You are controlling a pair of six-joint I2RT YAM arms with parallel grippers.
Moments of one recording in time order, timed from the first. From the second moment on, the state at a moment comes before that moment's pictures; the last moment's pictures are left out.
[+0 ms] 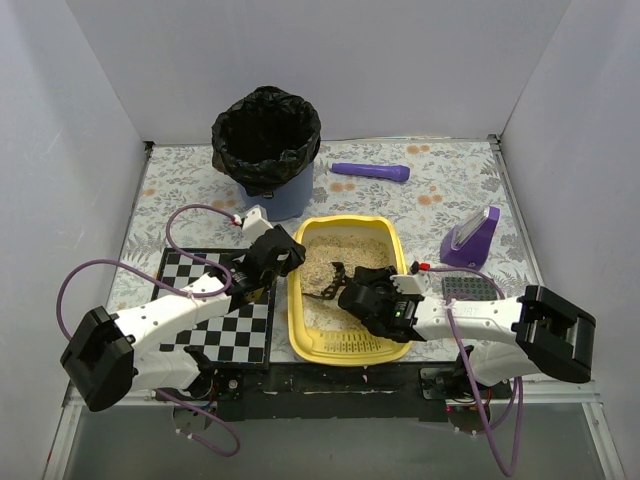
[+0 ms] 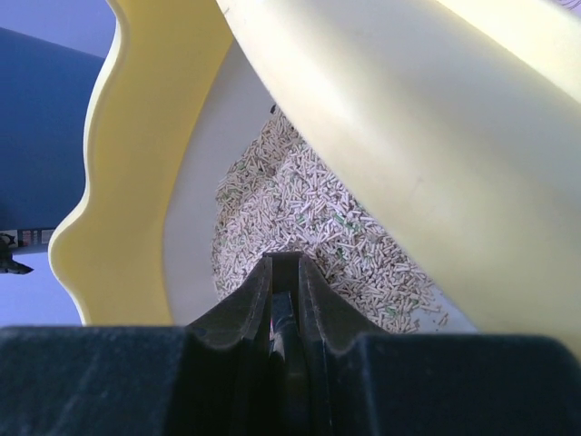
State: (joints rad) left arm -0.82 1.20 0.74 -0.14 -0.46 -1.08; right arm 1.20 1.35 0.61 -0.19 1.02 1.90
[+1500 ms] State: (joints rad) left arm -0.82 1.11 0.75 -0.22 -0.44 -1.03; right arm 1.20 1.19 0.51 -0.07 1.01 1.92
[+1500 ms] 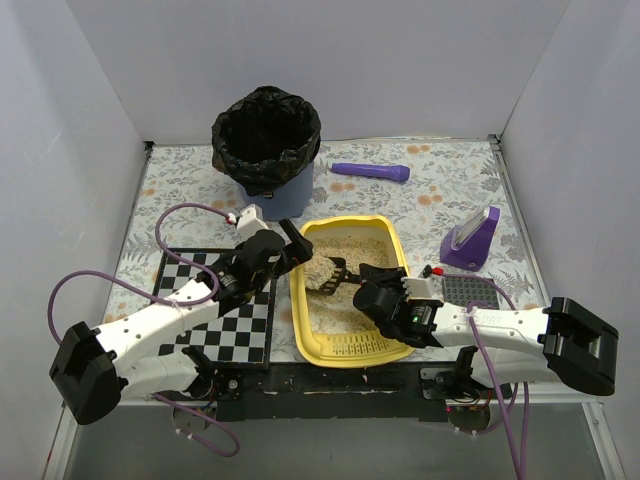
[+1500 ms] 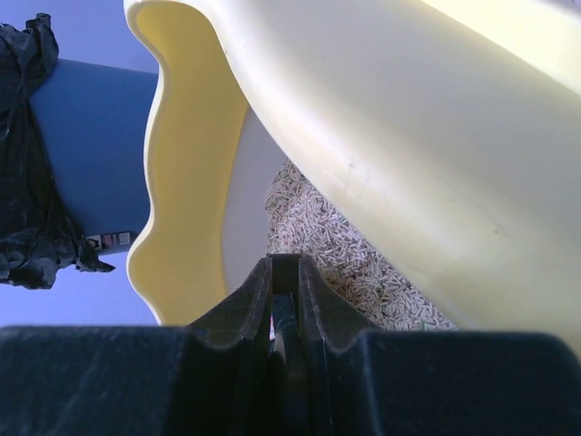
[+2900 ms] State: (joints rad) left arm -0.82 1.04 0.72 -0.13 -0.31 -0.93; right arm 1.20 1.00 0.52 -0.06 1.11 1.79
